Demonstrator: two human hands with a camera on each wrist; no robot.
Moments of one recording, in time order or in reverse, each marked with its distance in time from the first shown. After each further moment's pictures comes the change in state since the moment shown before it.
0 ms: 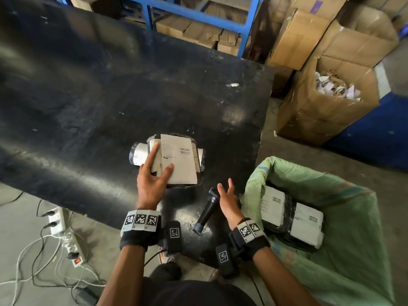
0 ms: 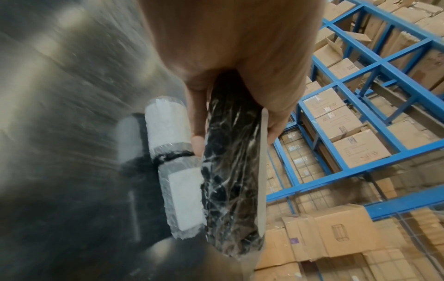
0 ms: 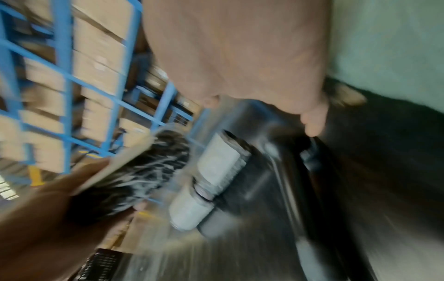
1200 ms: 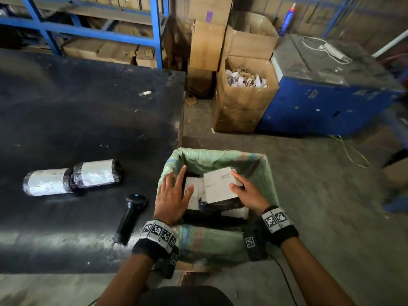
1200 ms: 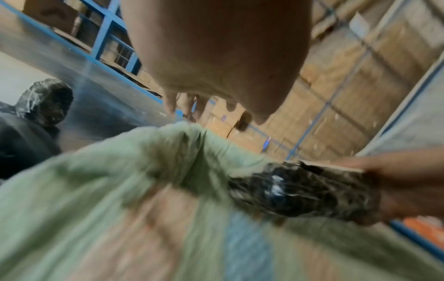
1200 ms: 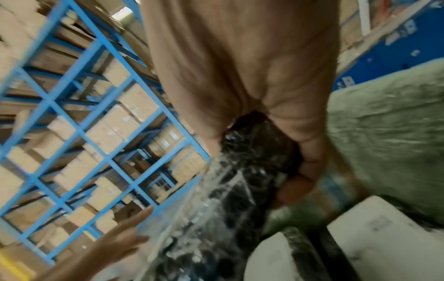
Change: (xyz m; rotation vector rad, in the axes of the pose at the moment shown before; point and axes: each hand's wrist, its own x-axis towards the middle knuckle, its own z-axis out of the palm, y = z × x) left_hand -0.135 0.009 0.259 0.766 -0.546 0.363; right_hand -0.031 0.122 -0.310 -0.049 0.090 -0.244
